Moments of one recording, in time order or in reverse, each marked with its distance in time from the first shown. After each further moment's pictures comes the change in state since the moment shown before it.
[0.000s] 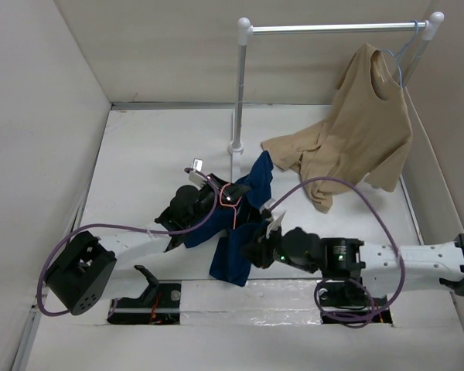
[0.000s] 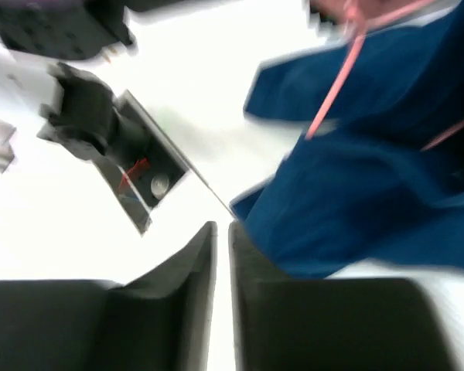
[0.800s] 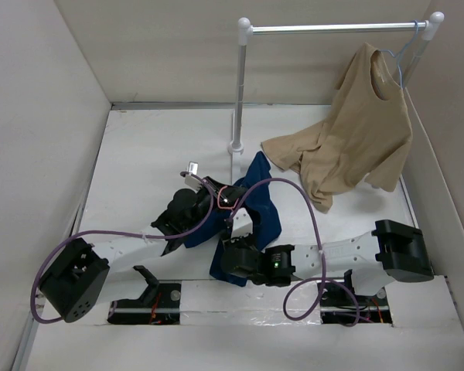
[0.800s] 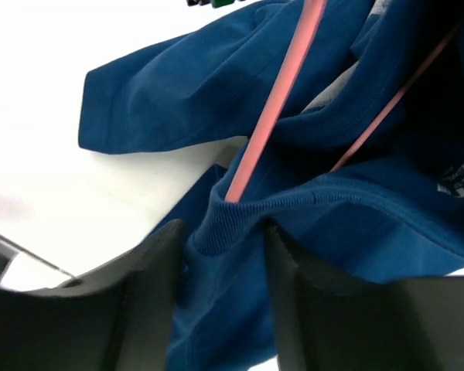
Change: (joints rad) left arm -0.010 -0.058 -0.031 -0.040 -0.051 -0.019; right arm 0.113 0.584 0.198 -0.034 0.521 0.084
